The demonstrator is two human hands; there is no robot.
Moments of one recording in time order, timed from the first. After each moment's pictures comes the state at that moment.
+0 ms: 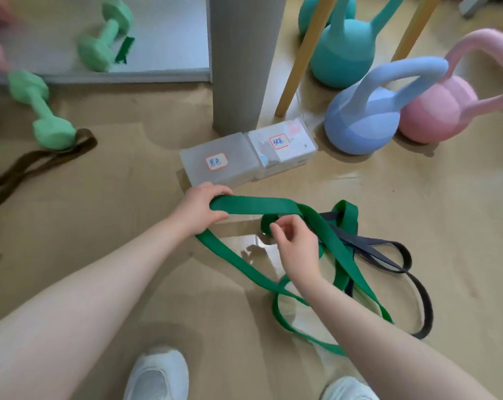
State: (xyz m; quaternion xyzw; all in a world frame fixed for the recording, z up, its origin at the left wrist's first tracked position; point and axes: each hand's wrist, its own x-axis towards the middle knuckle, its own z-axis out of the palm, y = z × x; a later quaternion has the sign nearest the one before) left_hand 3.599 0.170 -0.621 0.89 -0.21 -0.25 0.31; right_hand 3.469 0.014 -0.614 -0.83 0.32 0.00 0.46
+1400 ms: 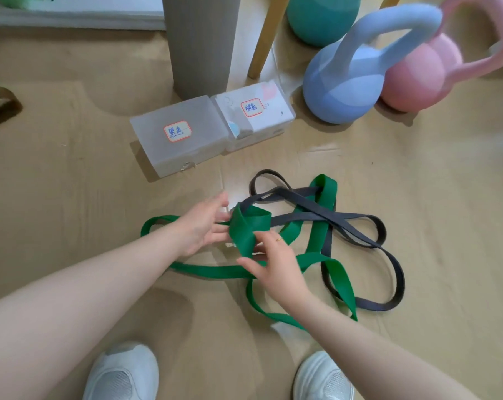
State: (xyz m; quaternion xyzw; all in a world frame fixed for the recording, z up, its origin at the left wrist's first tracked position) left_hand 3.547 0.115 -0.658 0.60 0.11 -0.55 0.57; right_hand 3.416 0.000 -0.651 -0.89 0.19 0.13 0.39
